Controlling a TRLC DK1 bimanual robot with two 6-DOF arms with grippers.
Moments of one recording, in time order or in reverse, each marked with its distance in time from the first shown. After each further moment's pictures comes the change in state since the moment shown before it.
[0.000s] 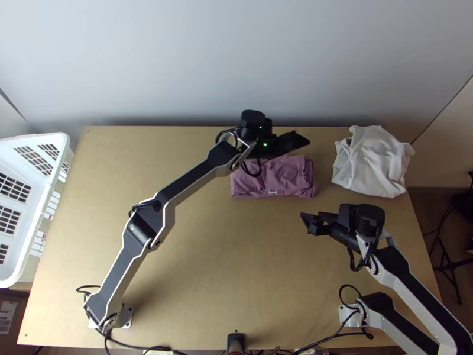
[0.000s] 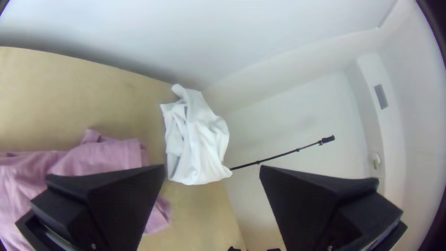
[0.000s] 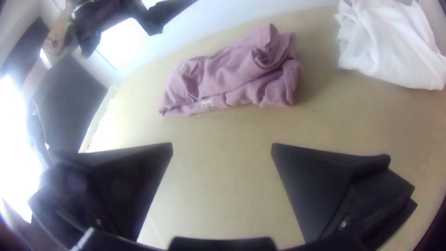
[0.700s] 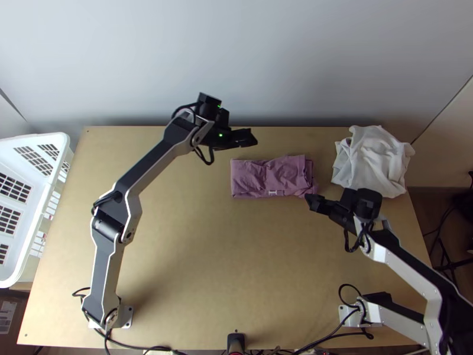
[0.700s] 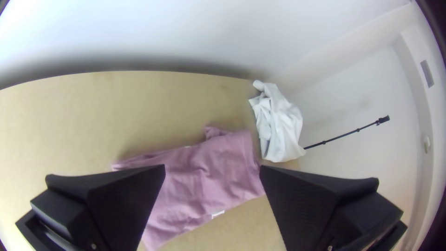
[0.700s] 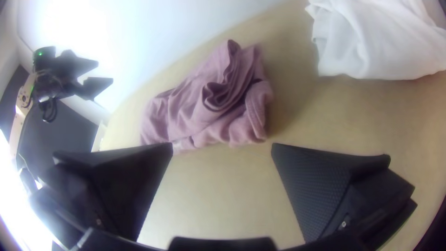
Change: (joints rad) left arm 0.204 -0.188 -0.118 -0.501 -0.042 0.441; right arm -0.103 0.302 0.072 0.243 0.008 0.143
